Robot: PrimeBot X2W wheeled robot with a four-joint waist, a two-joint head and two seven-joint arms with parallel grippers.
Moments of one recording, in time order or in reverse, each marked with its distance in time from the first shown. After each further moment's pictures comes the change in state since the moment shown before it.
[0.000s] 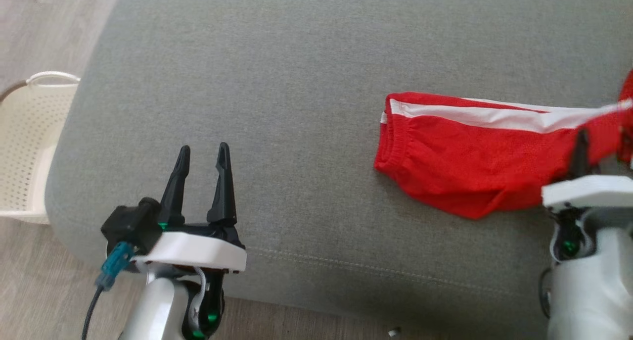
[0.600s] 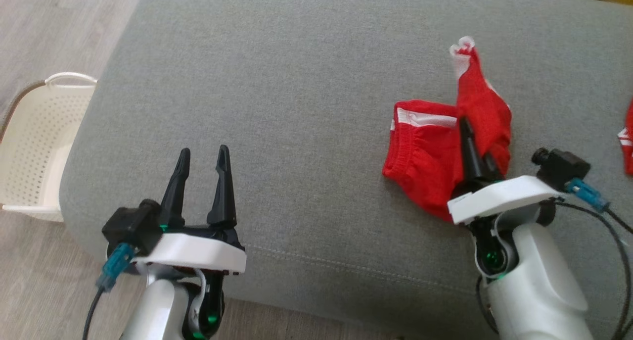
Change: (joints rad) left arm 0.004 0.000 0.001 0.008 0.000 0.000 0.000; right arm 0.081 0.000 0.493 -0.144 0.163 0.000 -0.036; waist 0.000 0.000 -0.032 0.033
